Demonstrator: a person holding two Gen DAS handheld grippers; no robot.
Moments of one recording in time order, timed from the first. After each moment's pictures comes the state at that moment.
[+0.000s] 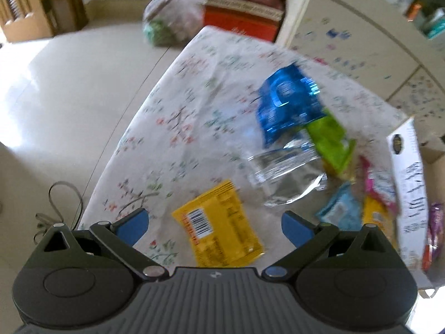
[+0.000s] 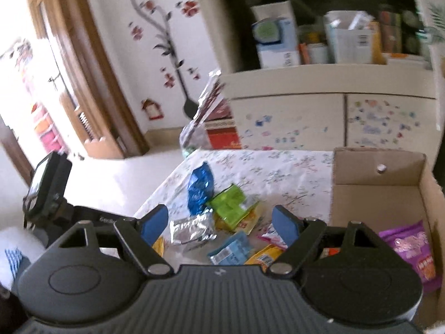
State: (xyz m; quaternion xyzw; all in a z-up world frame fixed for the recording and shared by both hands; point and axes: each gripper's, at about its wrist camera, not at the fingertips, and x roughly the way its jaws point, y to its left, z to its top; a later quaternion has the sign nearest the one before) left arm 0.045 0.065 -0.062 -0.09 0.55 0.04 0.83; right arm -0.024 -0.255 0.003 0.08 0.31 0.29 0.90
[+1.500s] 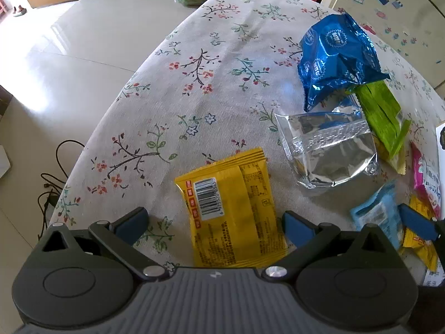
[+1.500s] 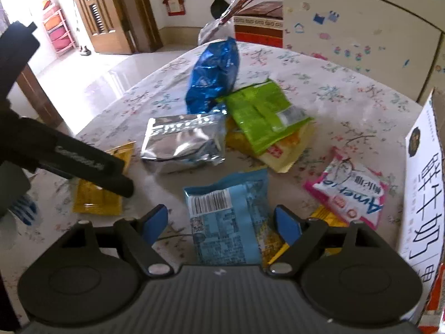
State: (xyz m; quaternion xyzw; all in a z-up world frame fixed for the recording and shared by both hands) left arm 0.054 0.058 -0.118 -0.10 0.60 0.11 0.79; right arm 0.036 -0.168 -0.110 -0.06 0.45 0.33 0.83
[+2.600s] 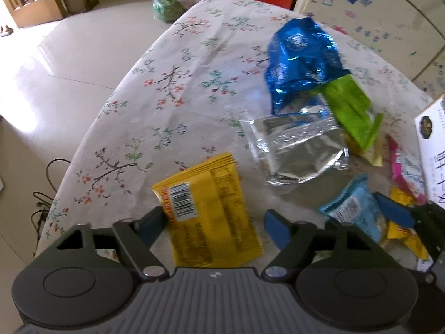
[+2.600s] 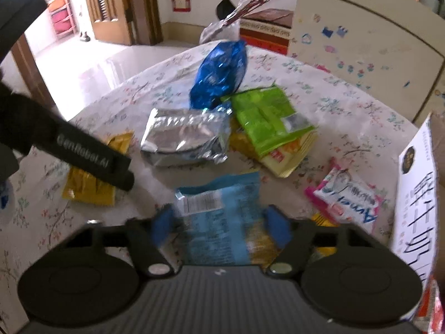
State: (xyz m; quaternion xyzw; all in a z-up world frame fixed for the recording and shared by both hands) left arm 0.046 0.037 -0.102 -0.09 0.58 0.07 0.81; right arm 0.028 -0.159 -0.110 -0.11 0.42 0.31 0.84
